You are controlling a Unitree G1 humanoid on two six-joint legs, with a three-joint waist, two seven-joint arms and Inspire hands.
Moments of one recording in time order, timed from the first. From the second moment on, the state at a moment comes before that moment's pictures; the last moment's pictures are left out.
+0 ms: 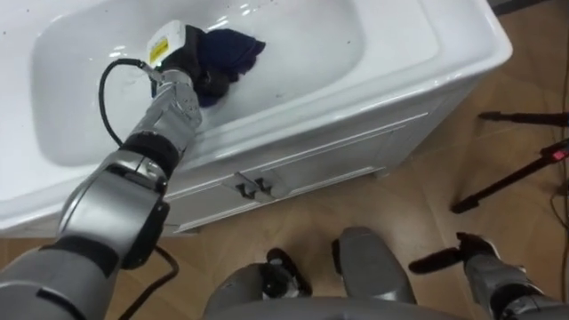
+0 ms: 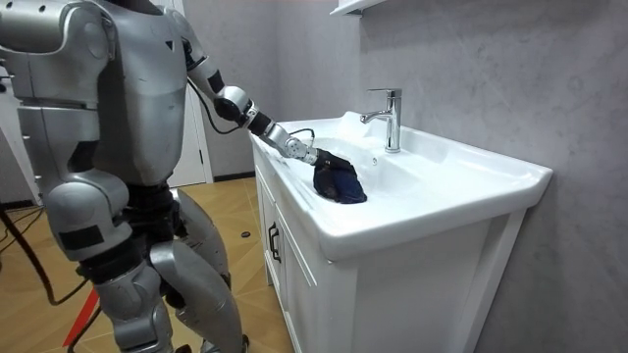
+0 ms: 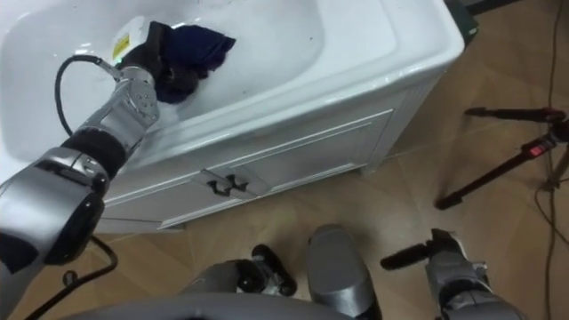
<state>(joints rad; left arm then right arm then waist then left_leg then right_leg) -0.72 0.22 -0.35 1.14 0.37 0.10 0.32 -0.14 -0.33 0.14 1.22 0.04 0.13 -0.14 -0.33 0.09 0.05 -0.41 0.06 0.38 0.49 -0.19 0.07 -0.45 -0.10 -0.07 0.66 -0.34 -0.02</state>
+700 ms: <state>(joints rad) -0.74 0.12 -0.45 0.94 0.01 -0.04 0.31 -0.17 -0.31 0.25 1.21 0.20 0.06 -0.15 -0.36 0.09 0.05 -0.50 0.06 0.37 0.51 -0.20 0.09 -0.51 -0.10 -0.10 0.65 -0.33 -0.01</state>
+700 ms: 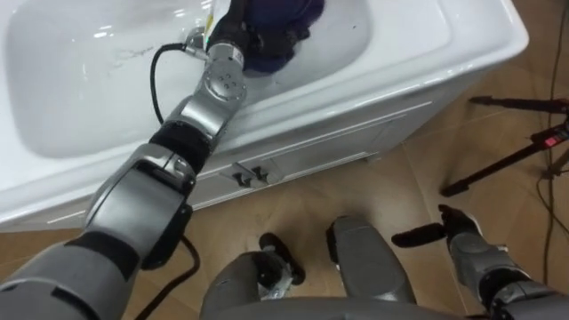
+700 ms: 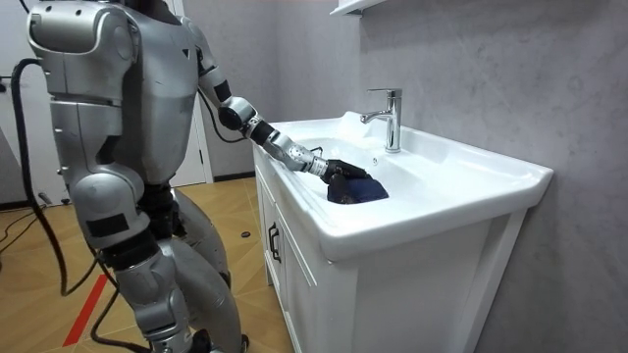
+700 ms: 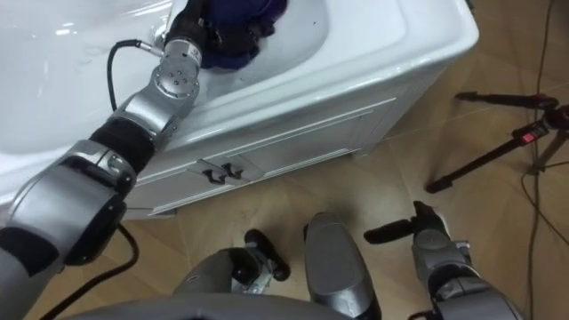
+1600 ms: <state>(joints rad) -0.74 0.22 -0.46 0.98 0.43 -0.12 0.35 -0.15 -0.31 0.25 1.21 0.23 0.07 -0.10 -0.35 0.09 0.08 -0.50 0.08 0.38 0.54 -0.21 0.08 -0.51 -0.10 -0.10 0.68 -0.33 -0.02</state>
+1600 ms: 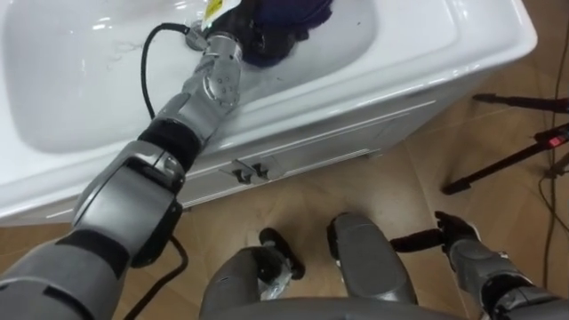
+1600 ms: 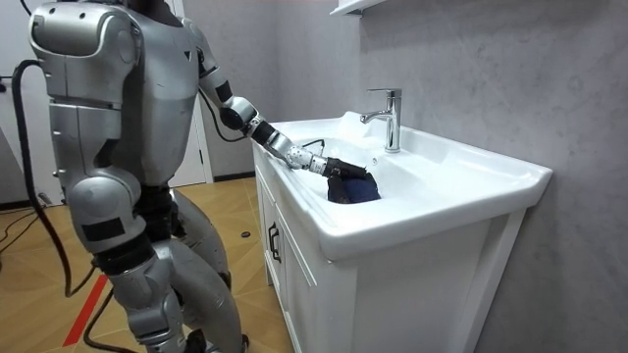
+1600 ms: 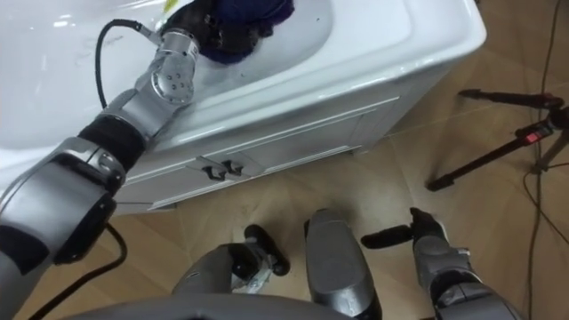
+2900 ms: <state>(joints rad) -0.49 0.53 -0.33 1.19 0.86 0.05 0.45 -0.05 -0.38 0.09 1.28 0.06 0.11 -0.13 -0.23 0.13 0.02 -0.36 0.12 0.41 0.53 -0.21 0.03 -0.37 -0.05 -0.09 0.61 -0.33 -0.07</state>
